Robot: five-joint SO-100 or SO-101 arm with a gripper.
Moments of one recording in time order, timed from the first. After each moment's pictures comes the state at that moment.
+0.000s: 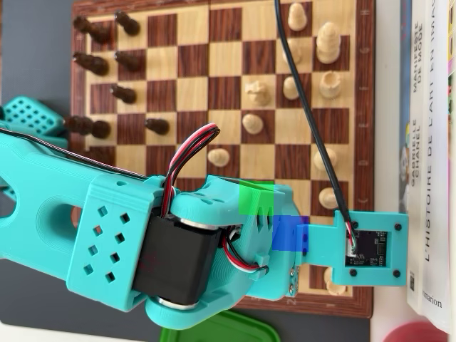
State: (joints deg) arm 12.7 57.6 59.1 70.9 79.5
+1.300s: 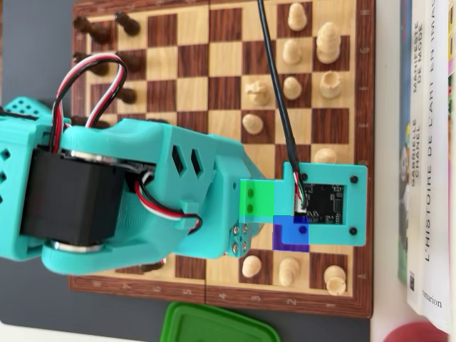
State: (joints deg) arm 7.7 81.4 85.2 65.4 84.2
